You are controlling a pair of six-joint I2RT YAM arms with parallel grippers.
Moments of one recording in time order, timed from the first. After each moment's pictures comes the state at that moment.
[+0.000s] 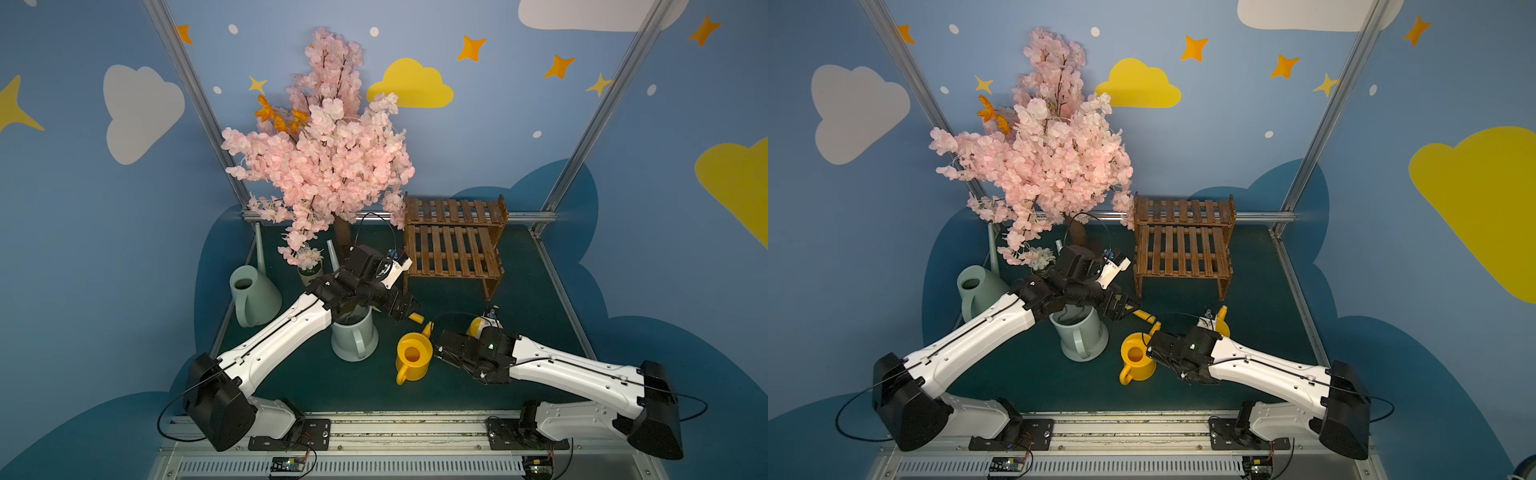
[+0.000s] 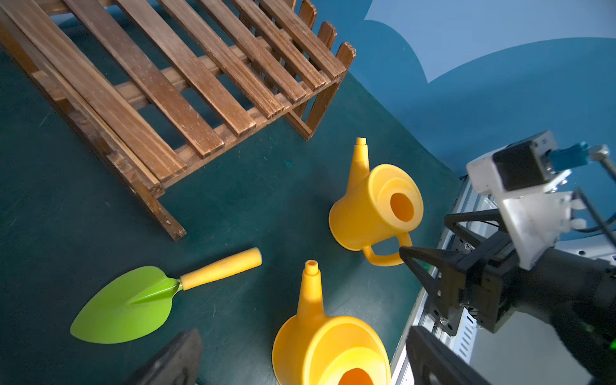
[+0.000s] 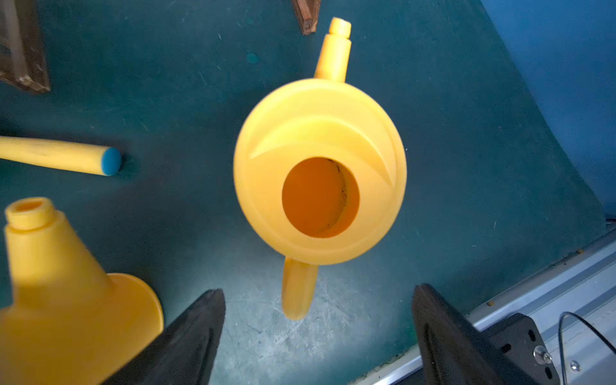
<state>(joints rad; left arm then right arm) -0.65 1.39 1.24 -0.58 0.39 -0.13 1.17 1.23 0.94 -1.29 0.65 1.46</state>
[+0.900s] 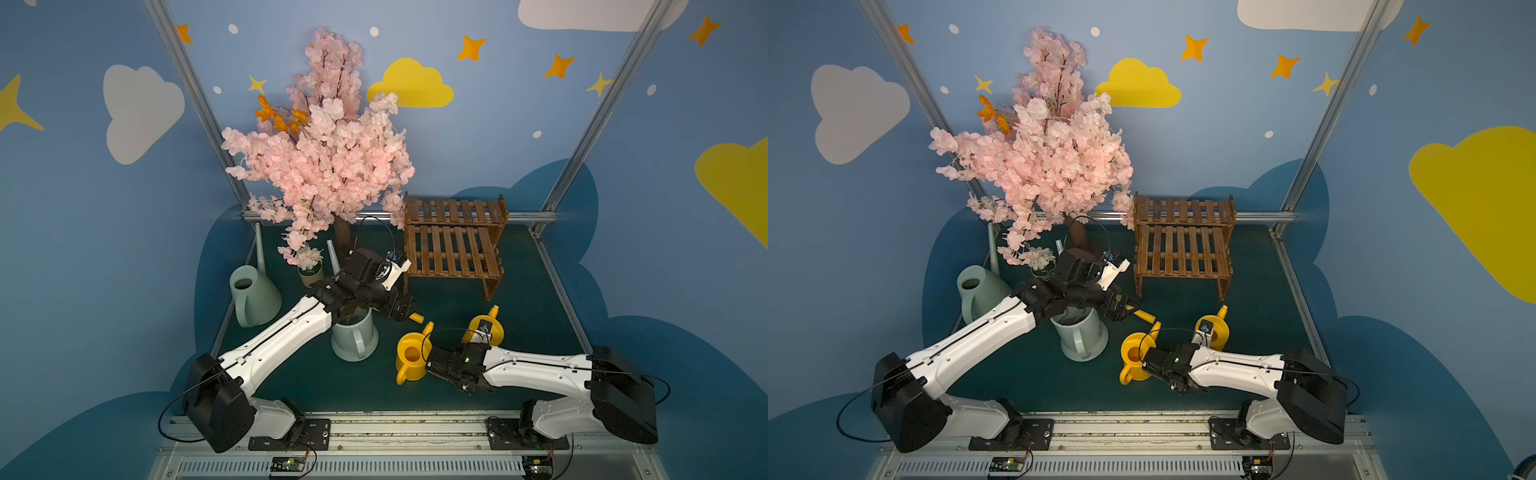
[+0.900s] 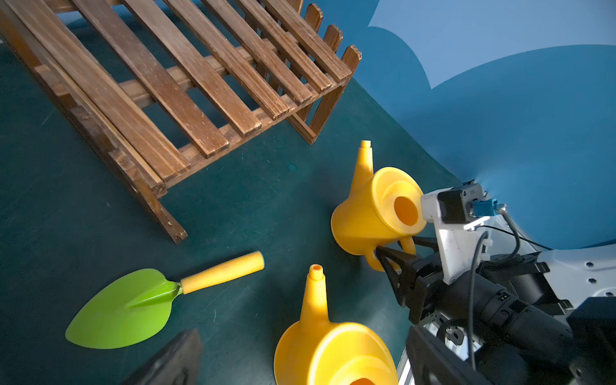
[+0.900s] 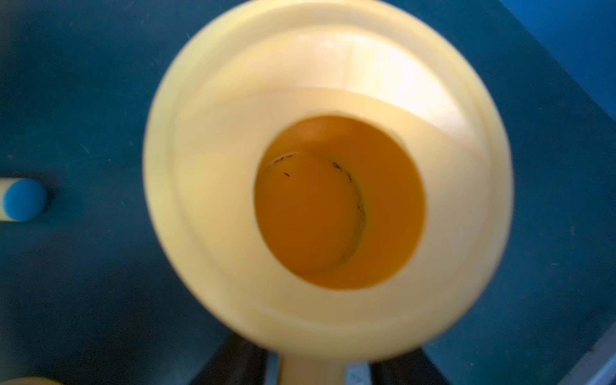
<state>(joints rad) -0.65 1.38 1.19 -0.51 0.39 -0.15 1.18 1.38 0.72 -0.99 0.79 1.60</state>
